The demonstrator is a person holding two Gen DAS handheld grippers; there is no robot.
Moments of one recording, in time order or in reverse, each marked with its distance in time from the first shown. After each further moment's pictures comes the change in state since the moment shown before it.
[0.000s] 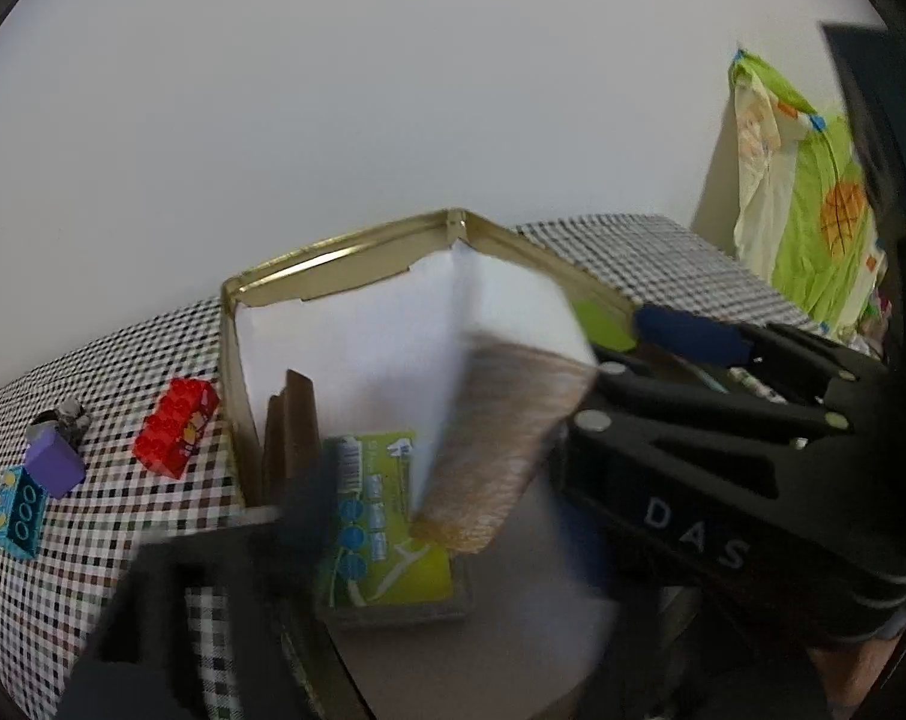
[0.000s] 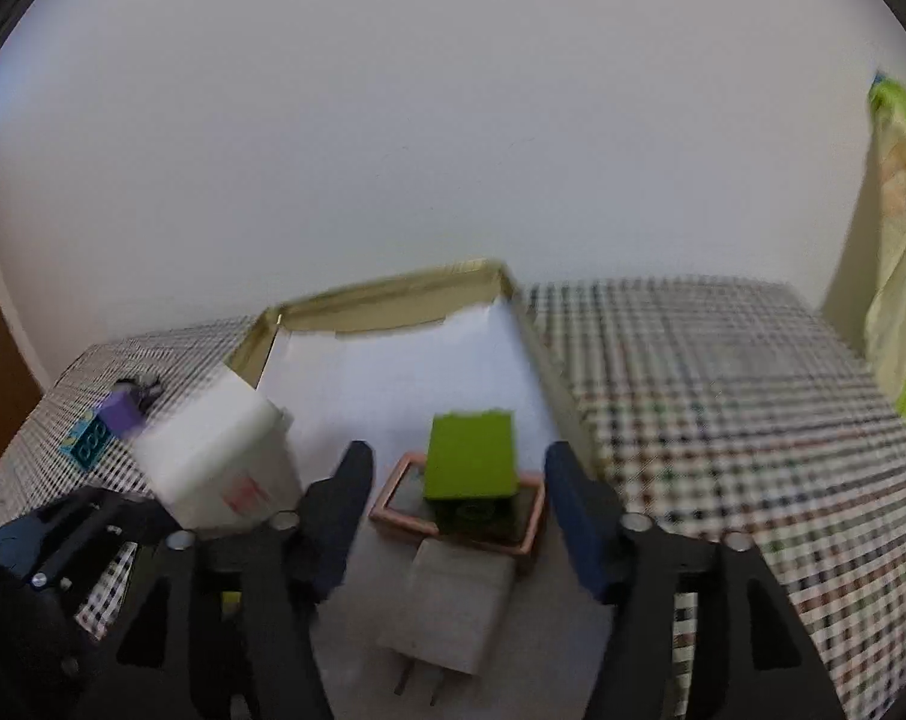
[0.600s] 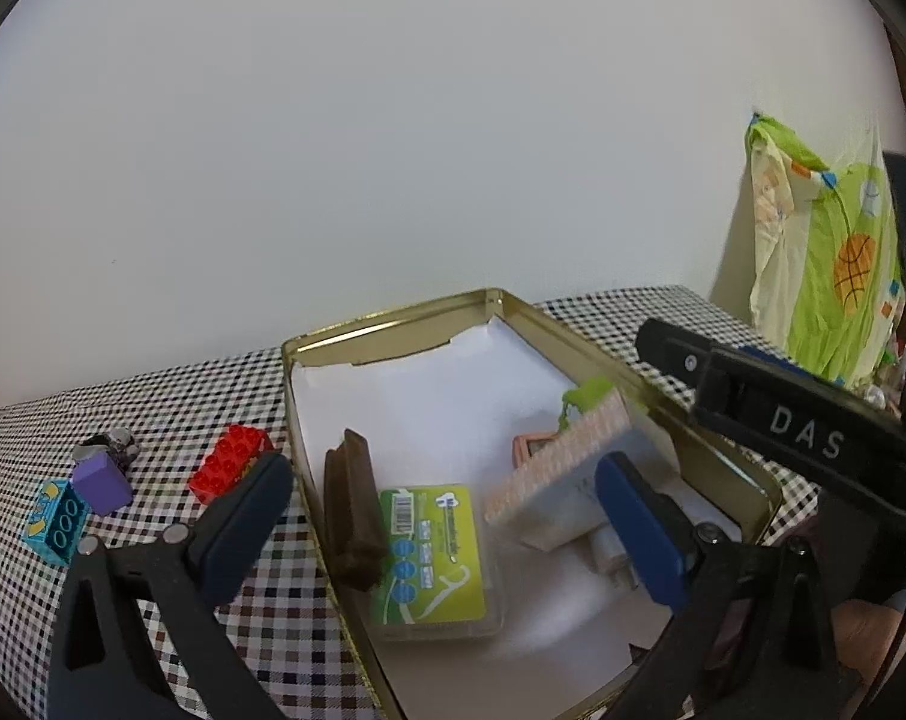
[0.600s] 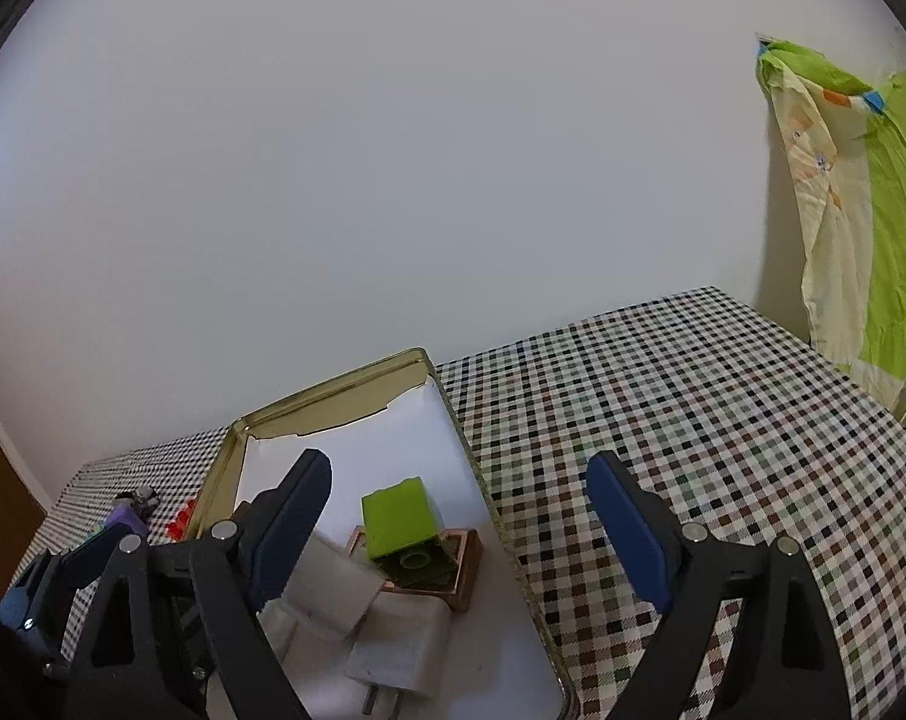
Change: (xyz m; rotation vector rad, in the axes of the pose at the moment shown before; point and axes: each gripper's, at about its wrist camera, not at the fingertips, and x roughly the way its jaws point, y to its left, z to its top) left arm -0.028 0.007 0.004 -0.030 -0.156 0.066; right arm -0.033 -0.036 0.004 0.218 -0.138 -0.038
